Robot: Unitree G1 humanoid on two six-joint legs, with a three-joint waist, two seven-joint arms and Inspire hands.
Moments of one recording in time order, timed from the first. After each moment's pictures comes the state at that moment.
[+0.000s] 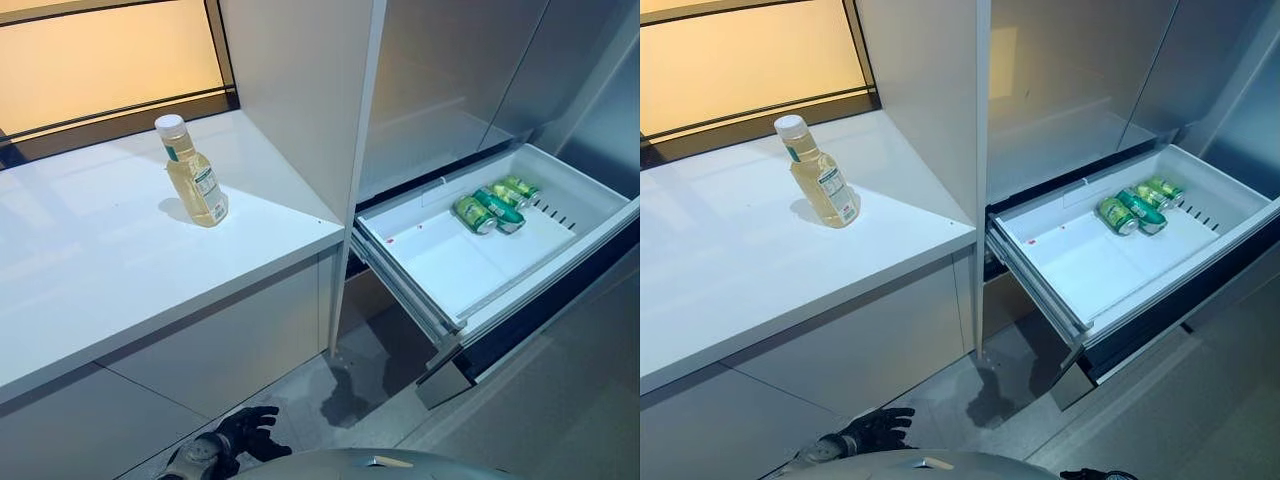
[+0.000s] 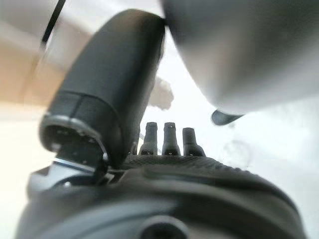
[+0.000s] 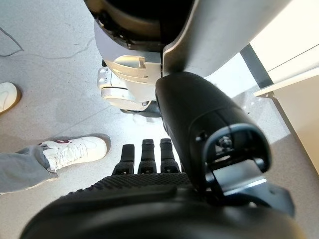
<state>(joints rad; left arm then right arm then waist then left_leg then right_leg) -0.01 0.31 -0.48 1.06 0.02 -0.16 -0.23 0.01 -0.27 0.22 1.28 0.17 0.19 0.16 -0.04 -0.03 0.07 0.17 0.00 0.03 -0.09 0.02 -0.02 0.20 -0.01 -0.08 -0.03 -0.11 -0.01</state>
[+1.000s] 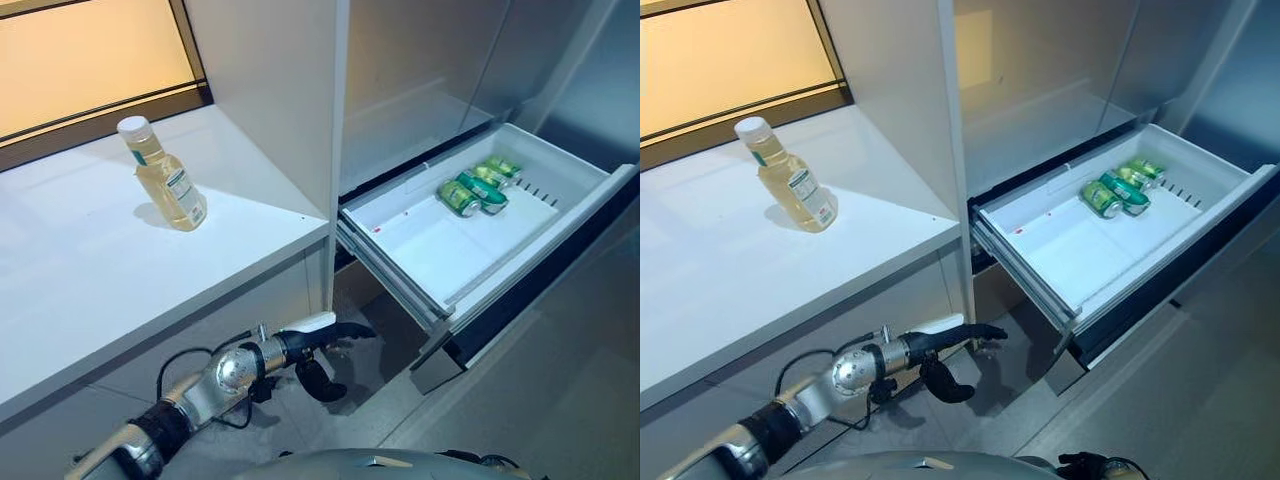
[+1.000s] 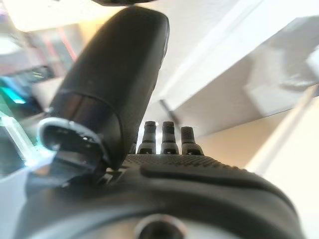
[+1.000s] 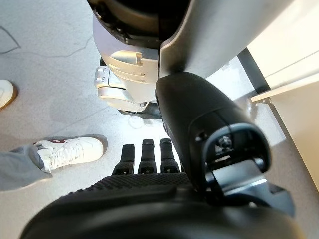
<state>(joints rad) -0.16 0.63 -0.66 0.13 0.08 -0.37 -0.40 0.02 -0.30 0.25 1.22 0.13 0.17 0.17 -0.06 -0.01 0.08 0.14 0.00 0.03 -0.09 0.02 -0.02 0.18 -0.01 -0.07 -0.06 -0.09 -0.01</state>
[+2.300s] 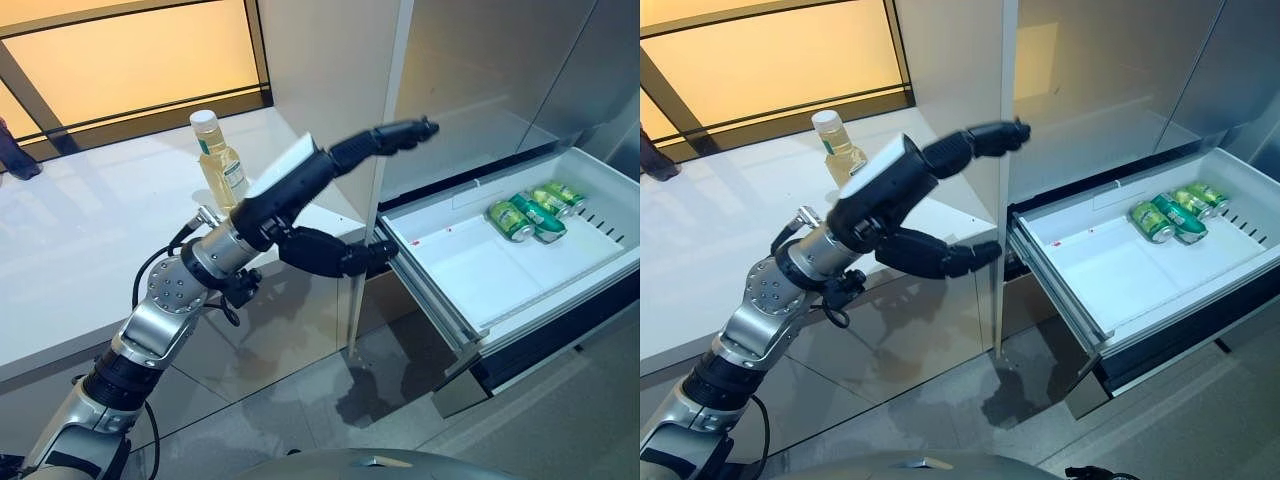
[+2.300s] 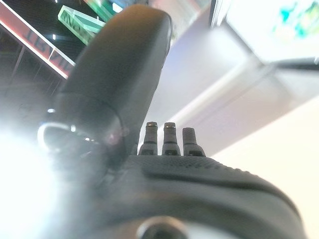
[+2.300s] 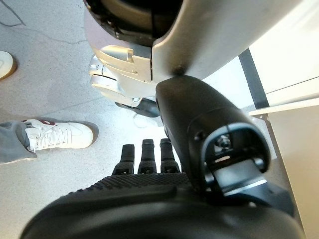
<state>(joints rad) -0.31 0.64 -0.24 -0.33 -0.33 -0.44 -0.29 0.07 -0.30 0.29 1.22 0.18 0.13 0.13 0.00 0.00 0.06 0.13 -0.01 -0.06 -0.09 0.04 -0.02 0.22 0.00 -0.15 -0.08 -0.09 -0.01</state>
